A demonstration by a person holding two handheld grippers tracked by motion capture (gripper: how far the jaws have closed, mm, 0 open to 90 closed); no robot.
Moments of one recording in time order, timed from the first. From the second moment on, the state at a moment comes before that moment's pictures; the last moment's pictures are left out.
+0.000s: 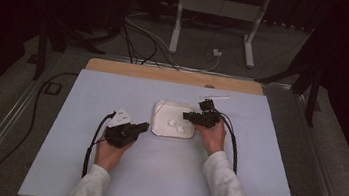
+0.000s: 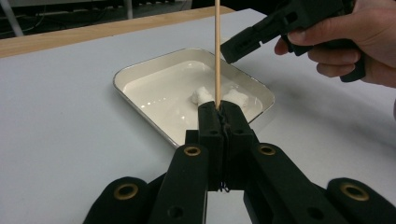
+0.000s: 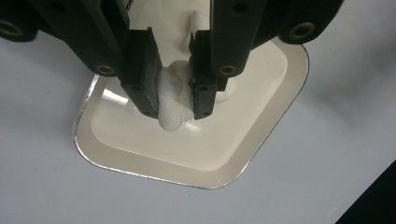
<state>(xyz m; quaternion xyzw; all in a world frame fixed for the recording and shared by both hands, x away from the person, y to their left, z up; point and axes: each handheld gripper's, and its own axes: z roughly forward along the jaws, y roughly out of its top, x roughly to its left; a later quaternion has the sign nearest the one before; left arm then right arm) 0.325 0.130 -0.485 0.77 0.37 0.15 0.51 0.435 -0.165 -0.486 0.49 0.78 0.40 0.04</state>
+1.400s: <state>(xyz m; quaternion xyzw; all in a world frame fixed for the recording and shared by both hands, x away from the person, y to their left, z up) 0.356 0.087 -0.485 0.74 0.43 0.13 0.50 0.372 -0.197 -0.446 0.47 0.75 0.45 0.09</state>
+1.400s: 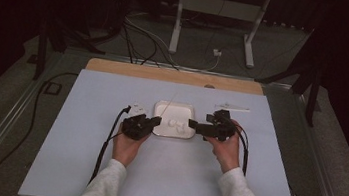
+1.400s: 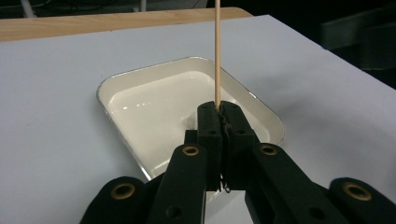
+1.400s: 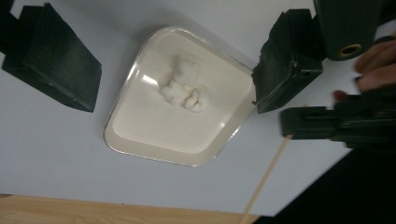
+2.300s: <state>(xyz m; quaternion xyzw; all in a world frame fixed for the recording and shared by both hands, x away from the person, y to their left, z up) 0.379 0.060 -0.523 0.73 0.53 0.12 0.42 0.319 -0.244 -0.443 0.46 0.73 0.50 0.11</state>
